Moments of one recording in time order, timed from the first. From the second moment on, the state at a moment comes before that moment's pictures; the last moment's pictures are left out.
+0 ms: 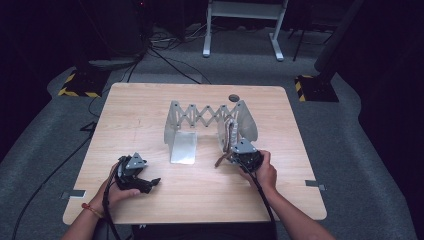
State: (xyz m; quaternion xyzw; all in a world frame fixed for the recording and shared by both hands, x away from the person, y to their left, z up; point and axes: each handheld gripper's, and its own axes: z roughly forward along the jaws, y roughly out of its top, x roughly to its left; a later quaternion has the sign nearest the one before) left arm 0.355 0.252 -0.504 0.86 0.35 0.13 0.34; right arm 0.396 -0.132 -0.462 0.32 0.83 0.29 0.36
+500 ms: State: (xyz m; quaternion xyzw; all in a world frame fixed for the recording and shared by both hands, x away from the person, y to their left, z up) left arm 0.355 0.252 -0.504 0.86 0.35 0.13 0.34; right arm 0.361 -0.131 -0.401 0.30 0.78 0.41 0.37
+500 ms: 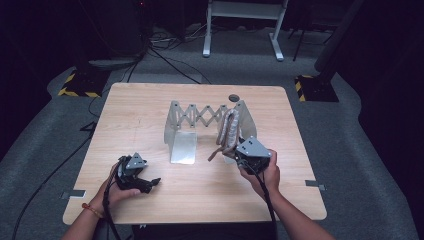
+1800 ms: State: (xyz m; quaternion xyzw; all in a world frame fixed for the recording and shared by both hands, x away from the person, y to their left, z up) left arm 0.356 0.251 -0.504 0.86 0.35 0.13 0.34; right arm 0.401 -0.053 -0.449 0.28 0.81 0.38 0.34
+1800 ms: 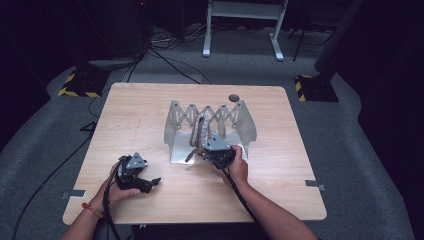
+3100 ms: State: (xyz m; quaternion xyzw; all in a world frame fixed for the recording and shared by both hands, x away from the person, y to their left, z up) left arm 0.356 0.252 -0.504 0.86 0.35 0.13 0.34; right arm 0.409 -0.055 -0.445 0.29 0.79 0.34 0.42
